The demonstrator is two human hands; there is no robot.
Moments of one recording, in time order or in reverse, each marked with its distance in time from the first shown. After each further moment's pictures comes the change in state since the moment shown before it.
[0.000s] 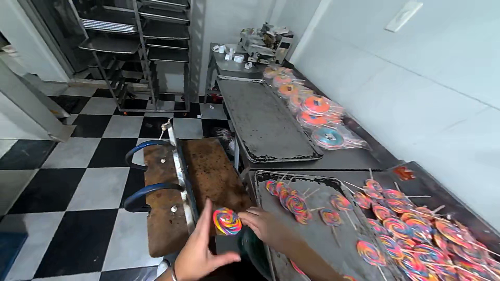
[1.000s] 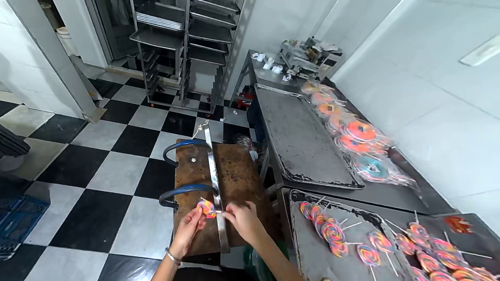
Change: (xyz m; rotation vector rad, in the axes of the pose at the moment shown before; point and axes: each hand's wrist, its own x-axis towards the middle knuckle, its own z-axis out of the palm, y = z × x) left_hand -0.023 -0.124 -0.072 -0.794 0.451 -0.776; right_hand 0.136 -0.053 0.089 -0.080 -0.366 0.499
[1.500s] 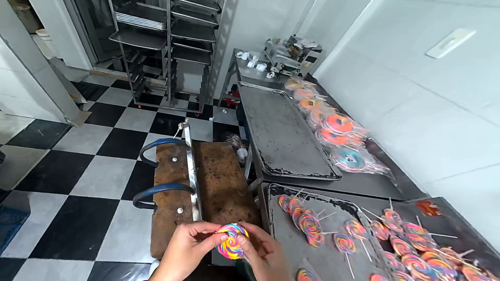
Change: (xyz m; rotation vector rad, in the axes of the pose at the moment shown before) left_hand -0.094 0.070 0.100 0.418 -0.369 0.498; right_hand -0.139 0.023 -0.023 1.071 0.583 -0.187
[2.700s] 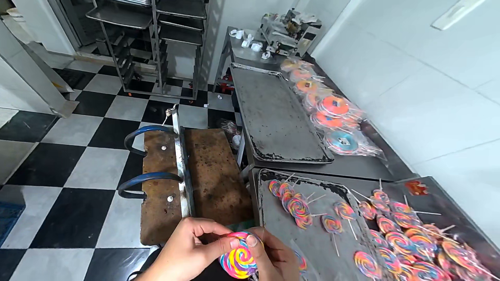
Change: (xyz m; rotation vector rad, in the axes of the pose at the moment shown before) left_hand 0.006 0.038 0.035 -0.061 -0.228 -0.066; right_hand -0.027 -0.022 -0.025 0.161 0.167 0.033
